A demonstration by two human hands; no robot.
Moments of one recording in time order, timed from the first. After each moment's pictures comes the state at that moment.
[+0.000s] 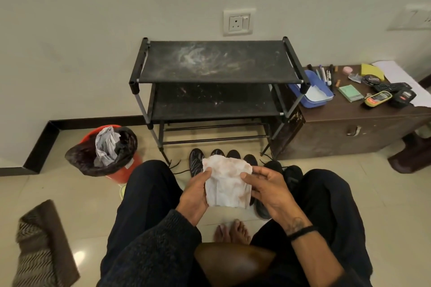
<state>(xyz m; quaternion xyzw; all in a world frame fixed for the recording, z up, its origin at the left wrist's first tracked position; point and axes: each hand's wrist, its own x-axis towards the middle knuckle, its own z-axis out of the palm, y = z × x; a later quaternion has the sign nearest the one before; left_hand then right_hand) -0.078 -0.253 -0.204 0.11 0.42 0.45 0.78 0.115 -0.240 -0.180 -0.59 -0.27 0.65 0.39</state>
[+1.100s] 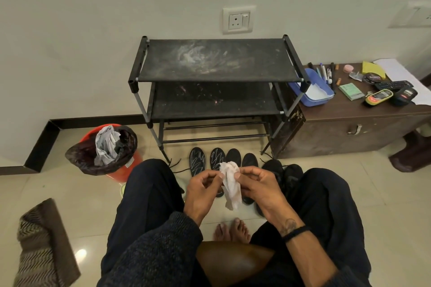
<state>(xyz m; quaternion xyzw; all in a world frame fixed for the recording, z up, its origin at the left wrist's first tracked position) -0.068 -0.261 -0.217 0.40 0.61 0.44 0.53 0.102 -0.244 -0.185 -0.57 -0.34 0.64 0.38</state>
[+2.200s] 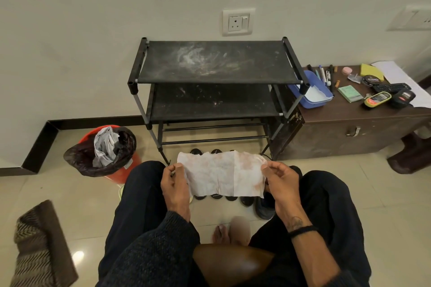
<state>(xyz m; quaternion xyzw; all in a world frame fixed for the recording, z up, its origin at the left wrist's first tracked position) -0.095 -0.246 -0.215 0.17 0.69 0.59 0.39 0.134 -0.224 -0.200 -0.71 -0.28 0.47 0.45</state>
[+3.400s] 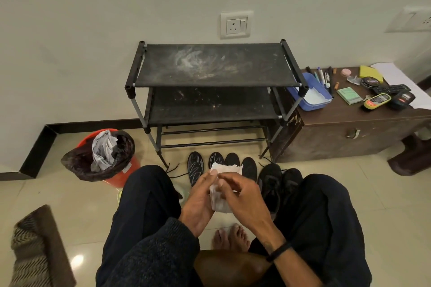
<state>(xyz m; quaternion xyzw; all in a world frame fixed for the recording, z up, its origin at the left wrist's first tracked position) -0.065 -0.256 -0.203 0.14 0.42 0.48 0.75 0.072 -0.260 -0.169 -0.55 -0.60 0.47 0.36</state>
